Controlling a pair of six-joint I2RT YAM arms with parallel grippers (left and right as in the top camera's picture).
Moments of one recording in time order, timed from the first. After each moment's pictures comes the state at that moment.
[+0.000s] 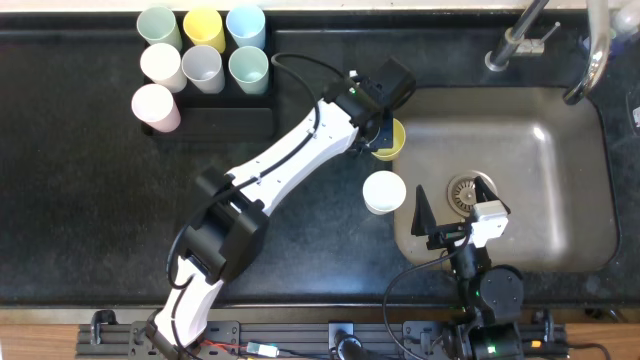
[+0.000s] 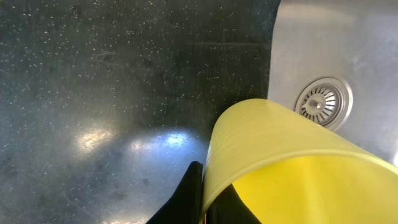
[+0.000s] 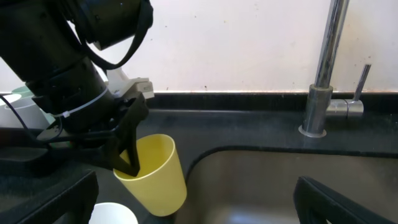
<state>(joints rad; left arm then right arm) -0.75 2.21 1.93 -0.98 -0.02 -0.76 0.16 0.01 0.02 -0.02 -0.03 0.10</state>
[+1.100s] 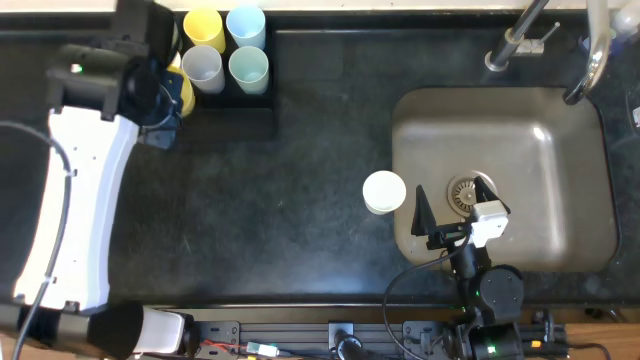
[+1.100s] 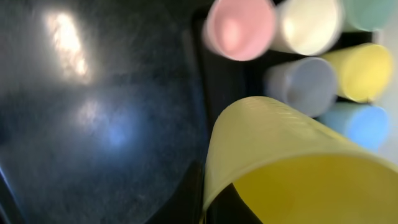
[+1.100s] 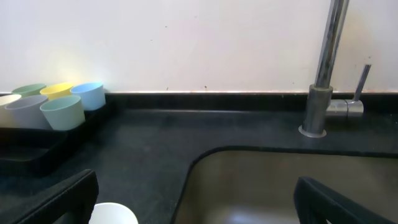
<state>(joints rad) -0.16 1.63 1.79 -1.46 -0.24 -1.58 0.16 0.01 0.02 -0.02 -0.03 0.10</state>
